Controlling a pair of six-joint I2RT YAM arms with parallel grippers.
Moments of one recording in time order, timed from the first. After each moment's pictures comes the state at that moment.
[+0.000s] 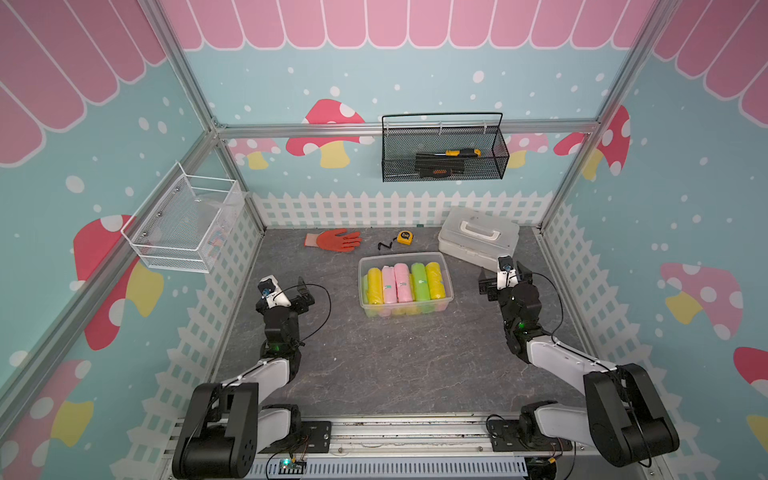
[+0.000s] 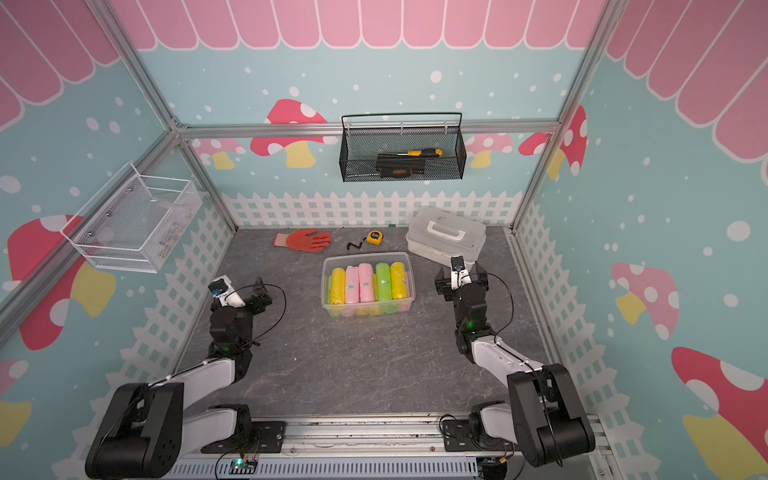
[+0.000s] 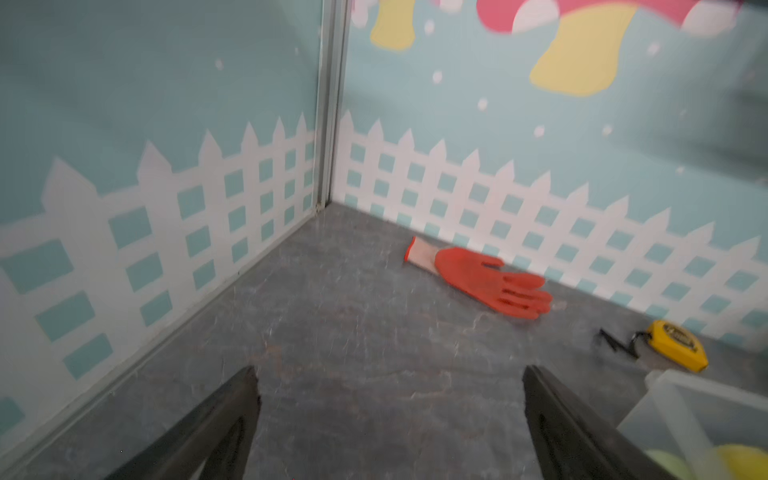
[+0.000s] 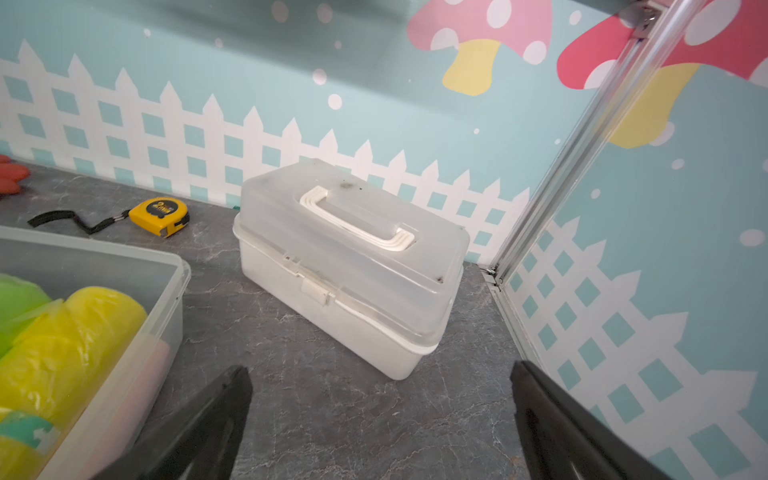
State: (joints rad) left arm 0.03 1.29 0.25 0.89 -0.25 -0.20; right arm 0.20 1.29 0.46 0.72 0.24 -0.25
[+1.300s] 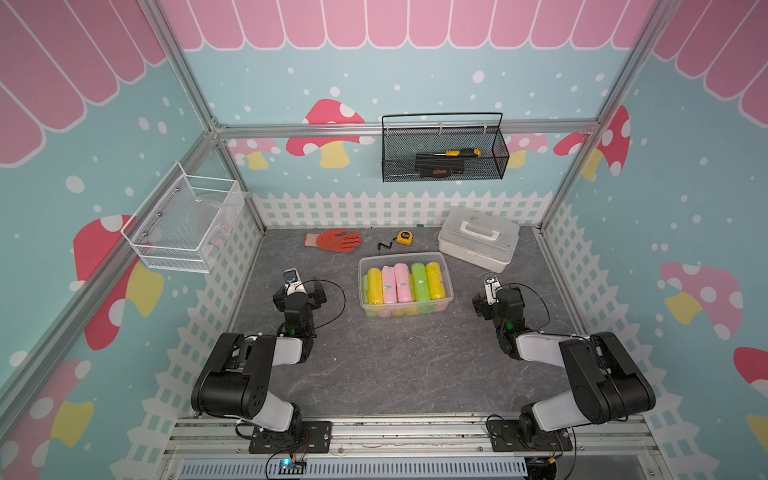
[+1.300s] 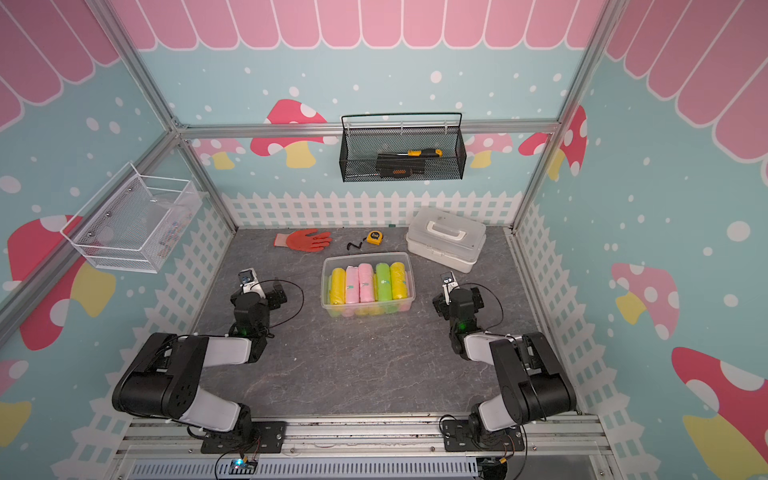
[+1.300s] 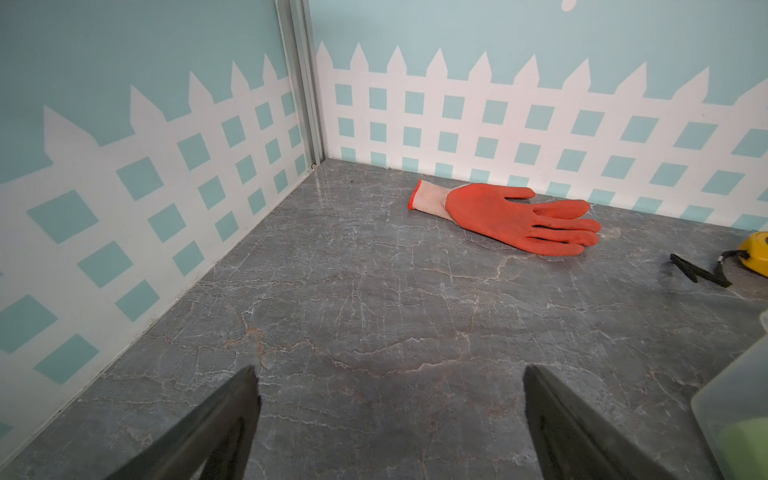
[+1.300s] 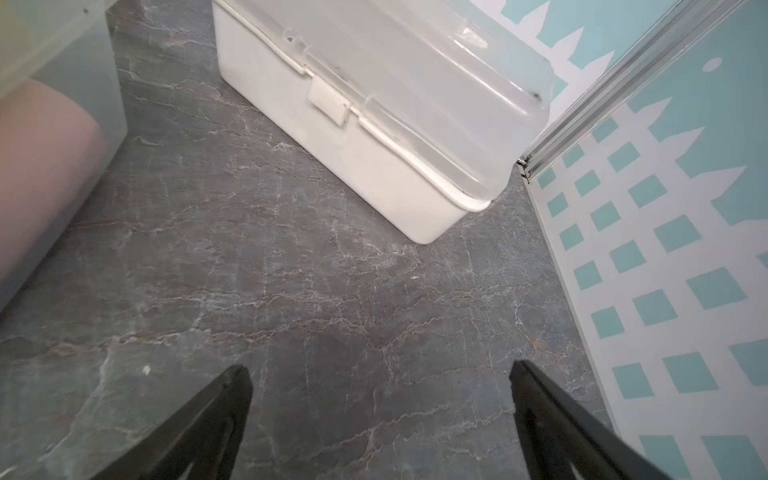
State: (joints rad) left arm -0.07 1.52 0.38 0.91 -0.37 -0.10; right arm 0.20 1.50 0.46 0.59 0.32 -0.30
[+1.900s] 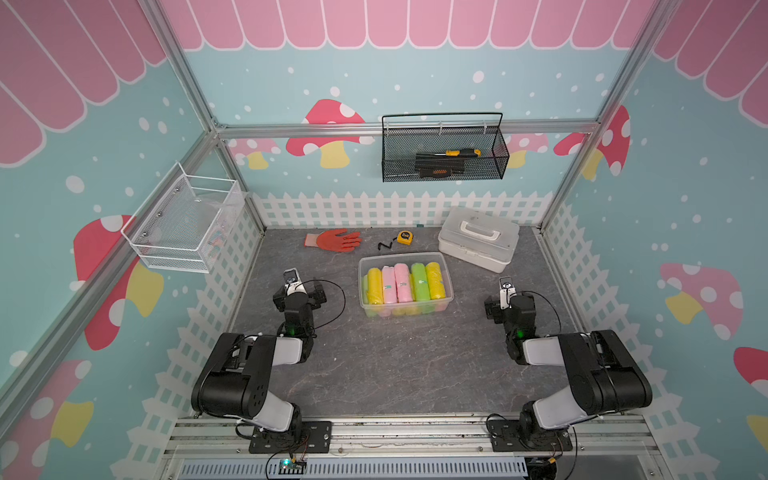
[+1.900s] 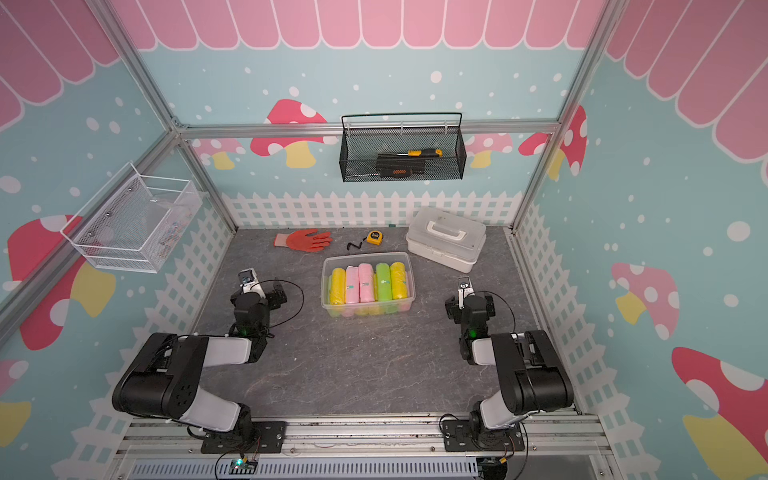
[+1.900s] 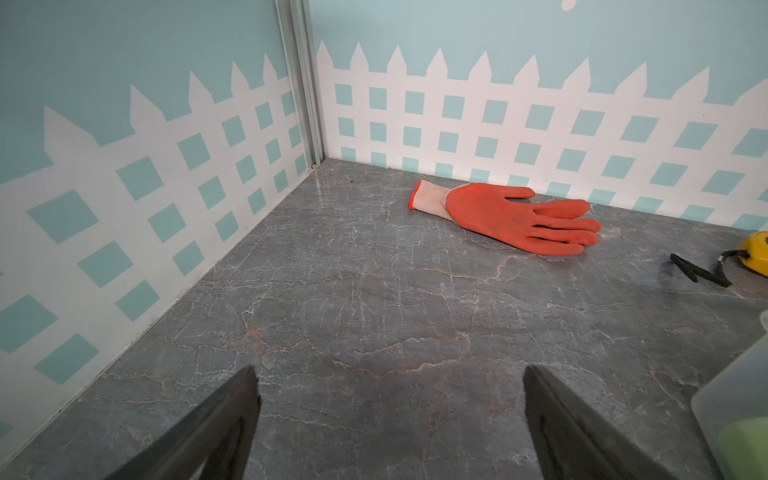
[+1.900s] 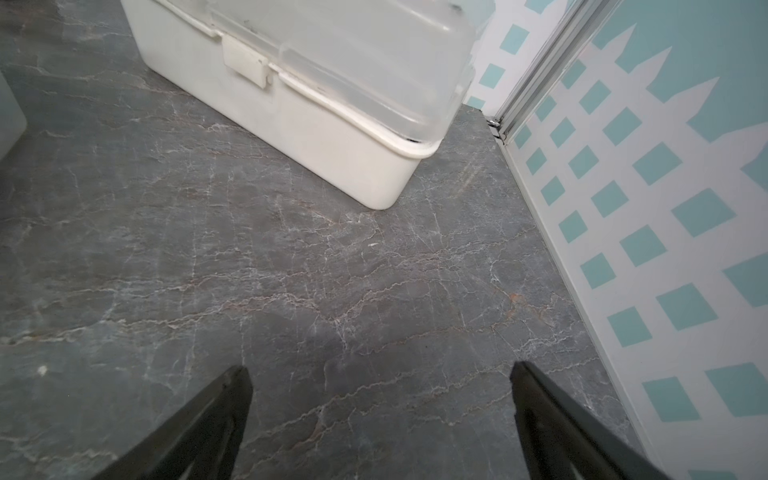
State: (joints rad) left arm -0.07 1.52 0.38 0.91 -0.37 -0.10; right arm 0.09 1.53 0.34 0.79 0.25 -0.24
